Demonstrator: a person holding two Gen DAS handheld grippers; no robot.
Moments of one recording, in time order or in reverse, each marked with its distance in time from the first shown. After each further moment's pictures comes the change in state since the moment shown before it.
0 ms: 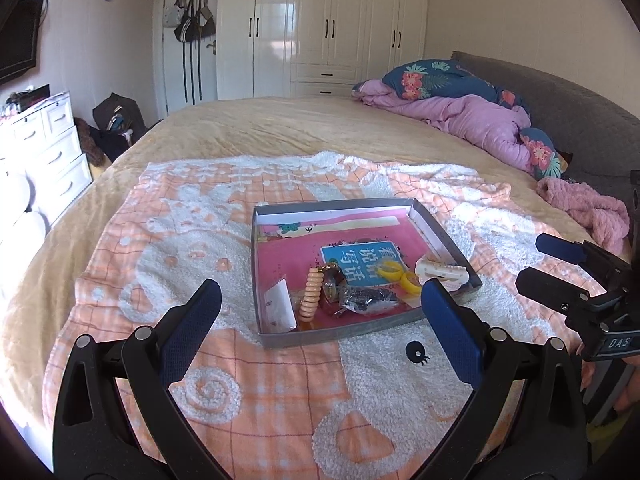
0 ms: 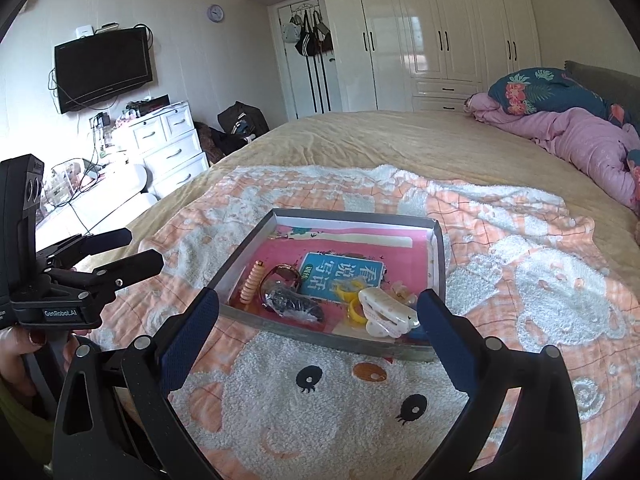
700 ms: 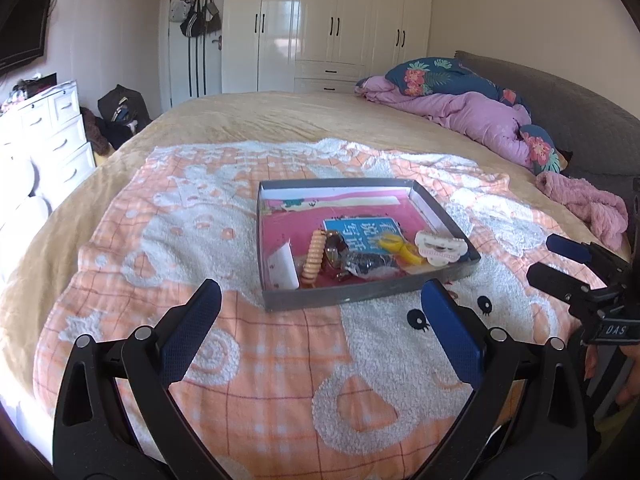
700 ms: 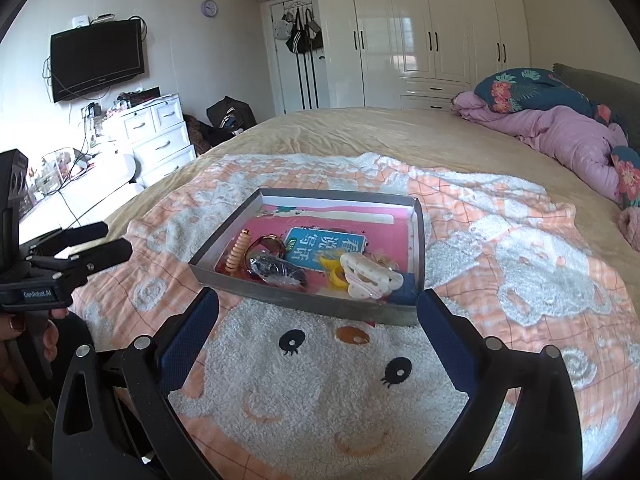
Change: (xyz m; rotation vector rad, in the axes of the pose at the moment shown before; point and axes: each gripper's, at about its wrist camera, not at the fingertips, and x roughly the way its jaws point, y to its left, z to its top) left arm -0.010 0.003 -0.041 -0.022 0.012 -0.001; right arm -0.015 -0.003 -0.041 -0.006 0.006 -0.061
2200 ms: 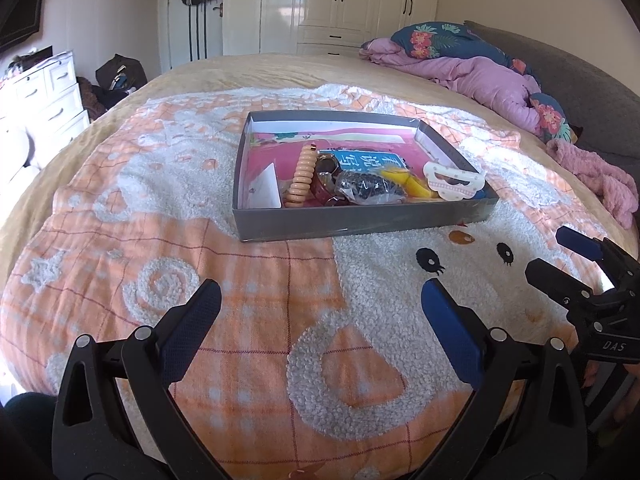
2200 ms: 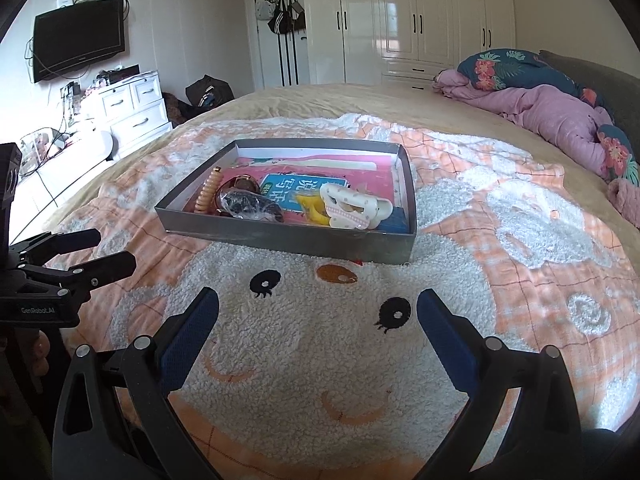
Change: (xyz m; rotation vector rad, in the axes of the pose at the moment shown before) left arm 0.046 -0.012 -0.053 -0.020 0.117 0.012; right arm 0.030 0.000 -0.059 0.000 0.064 -0.084
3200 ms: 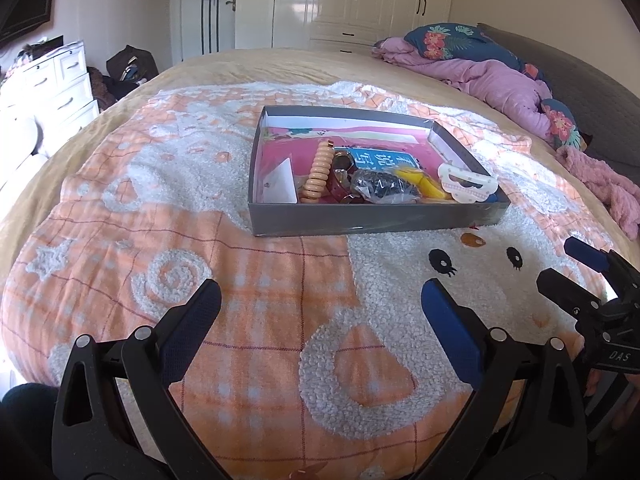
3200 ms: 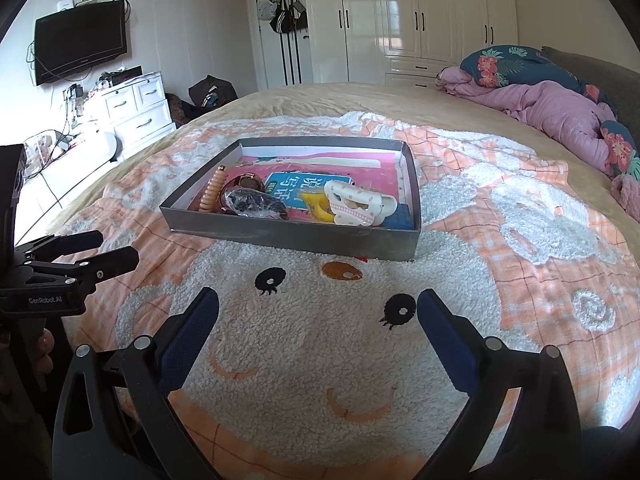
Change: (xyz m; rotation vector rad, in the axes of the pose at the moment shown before) left arm 0.000 0.008 0.000 -0.034 0.011 0.029; right arm 0.001 0.001 -0.002 0.007 0.007 0.017
